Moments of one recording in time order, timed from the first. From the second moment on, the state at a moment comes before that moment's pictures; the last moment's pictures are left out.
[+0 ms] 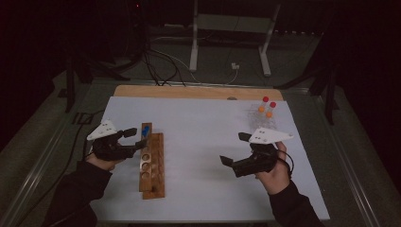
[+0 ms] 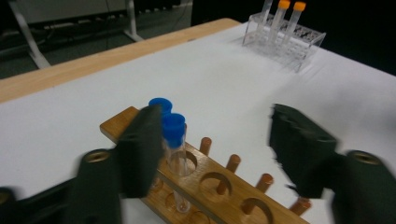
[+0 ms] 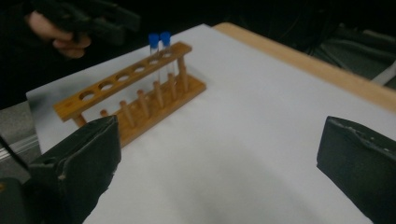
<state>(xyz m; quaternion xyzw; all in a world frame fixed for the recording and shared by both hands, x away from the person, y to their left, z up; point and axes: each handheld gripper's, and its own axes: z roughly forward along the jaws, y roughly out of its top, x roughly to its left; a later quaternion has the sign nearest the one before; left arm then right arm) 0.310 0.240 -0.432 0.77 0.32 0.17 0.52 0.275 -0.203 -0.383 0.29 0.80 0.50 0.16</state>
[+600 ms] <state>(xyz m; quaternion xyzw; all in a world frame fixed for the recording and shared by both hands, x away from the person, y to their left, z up) 0.265 0.235 -0.435 0.77 0.31 0.16 0.54 0.321 -0.249 -0.362 0.34 0.77 0.50 0.23</state>
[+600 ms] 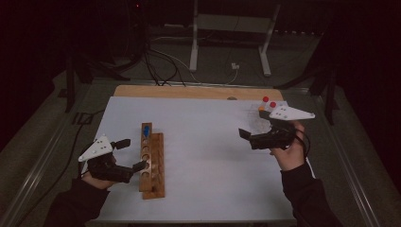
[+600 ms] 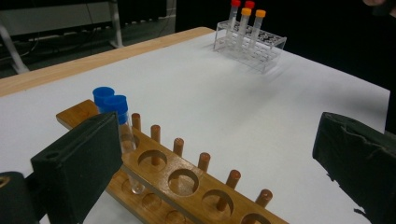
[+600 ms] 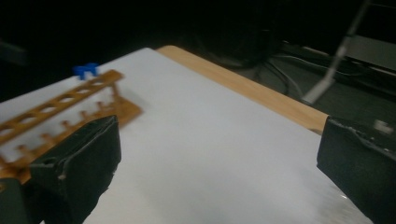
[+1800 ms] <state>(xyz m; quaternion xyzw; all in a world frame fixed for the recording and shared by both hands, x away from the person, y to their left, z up) 0.268 0.242 -0.442 0.76 0.32 0.16 0.54 0.403 -0.319 -0.449 0.51 0.74 0.35 0.26</state>
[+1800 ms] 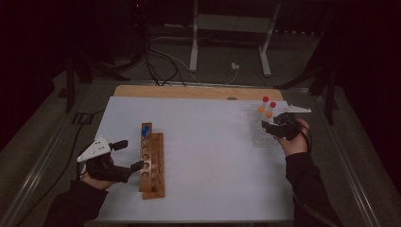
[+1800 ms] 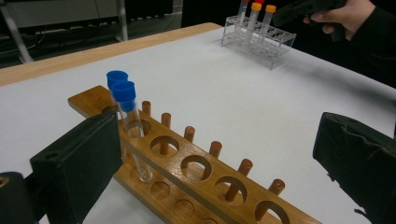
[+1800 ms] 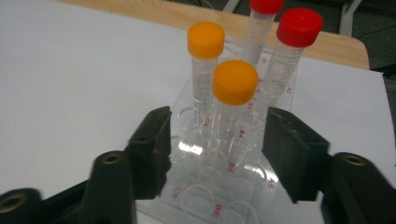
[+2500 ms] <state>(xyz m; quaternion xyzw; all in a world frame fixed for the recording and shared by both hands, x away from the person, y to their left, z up) 0.269 0.242 -0.442 0.77 0.32 0.16 0.54 0.423 -0.319 -0.460 0.54 0.73 0.35 0.24</state>
